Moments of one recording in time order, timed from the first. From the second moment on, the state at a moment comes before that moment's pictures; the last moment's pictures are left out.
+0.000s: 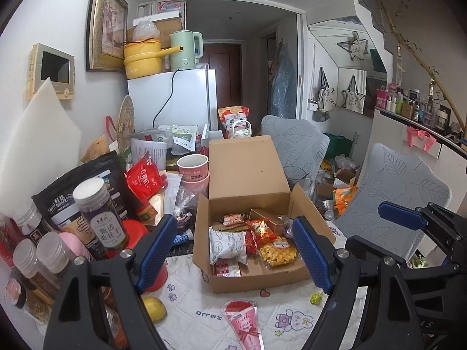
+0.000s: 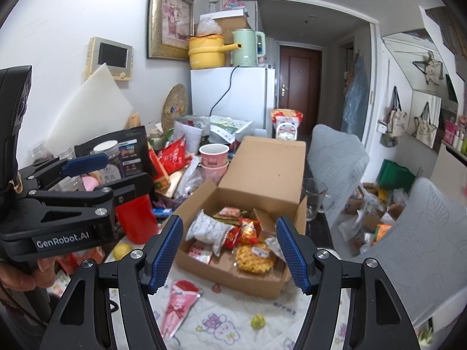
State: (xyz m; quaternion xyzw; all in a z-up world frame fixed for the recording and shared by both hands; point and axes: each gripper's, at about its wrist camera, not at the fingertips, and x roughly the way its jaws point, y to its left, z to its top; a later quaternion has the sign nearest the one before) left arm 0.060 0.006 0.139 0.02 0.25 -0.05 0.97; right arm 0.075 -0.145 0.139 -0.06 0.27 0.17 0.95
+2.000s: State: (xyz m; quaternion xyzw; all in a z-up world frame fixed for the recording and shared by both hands) left arm 0.081 0.008 -0.097 -0.09 0.48 -0.05 0.87; right arm 0.089 -0.184 -0.072 0.00 0.45 0.12 0.89
